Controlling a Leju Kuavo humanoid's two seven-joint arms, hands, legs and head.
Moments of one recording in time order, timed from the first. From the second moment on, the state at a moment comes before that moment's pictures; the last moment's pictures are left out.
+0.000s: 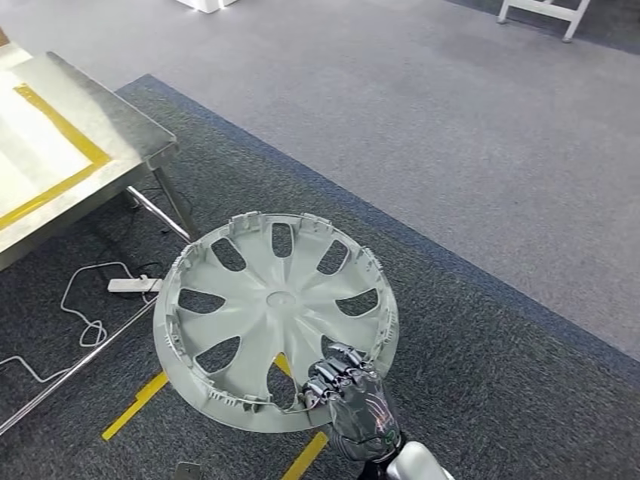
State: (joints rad) left arm -0.04 -0.17 0.16 -0.19 -0.02 0.21 -0.53; right arm 0.07 -0.04 0.67 -1.48 1.27 -0.60 -0.26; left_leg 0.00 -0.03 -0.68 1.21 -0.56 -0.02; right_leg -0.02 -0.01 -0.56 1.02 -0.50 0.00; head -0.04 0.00
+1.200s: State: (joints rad) left arm -0.04 -0.18 0.16 -0.19 -0.06 0.22 -0.53; right arm 0.03 -0.04 0.72 -1.46 1.34 -0.59 -0.23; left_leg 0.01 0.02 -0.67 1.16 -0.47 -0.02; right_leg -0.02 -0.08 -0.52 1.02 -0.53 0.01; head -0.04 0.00
